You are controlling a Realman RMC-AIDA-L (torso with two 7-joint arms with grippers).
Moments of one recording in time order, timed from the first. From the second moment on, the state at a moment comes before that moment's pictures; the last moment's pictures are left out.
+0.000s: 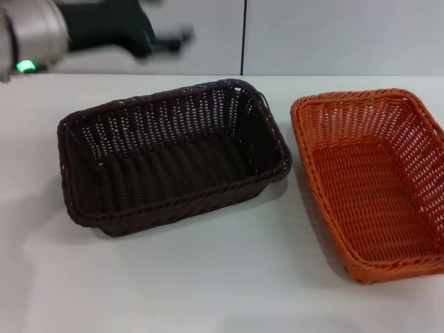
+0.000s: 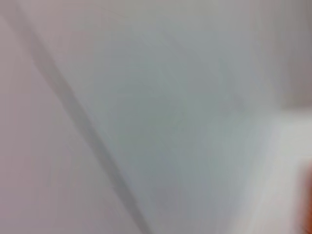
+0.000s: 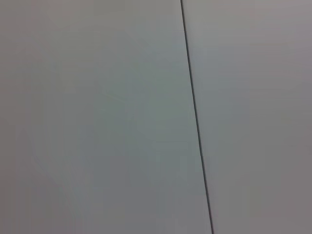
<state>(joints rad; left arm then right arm) -0.48 -2.07 -2.00 -1.38 1.94 -1.03 1.50 0.18 2.08 -2.16 -0.59 -2.16 1.27 2.95</state>
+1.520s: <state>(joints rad) -0.18 -2.07 -1.11 -0.79 2.19 0.99 0.60 0.34 2.03 -1.38 -2.05 -2.32 -1.53 2.63</state>
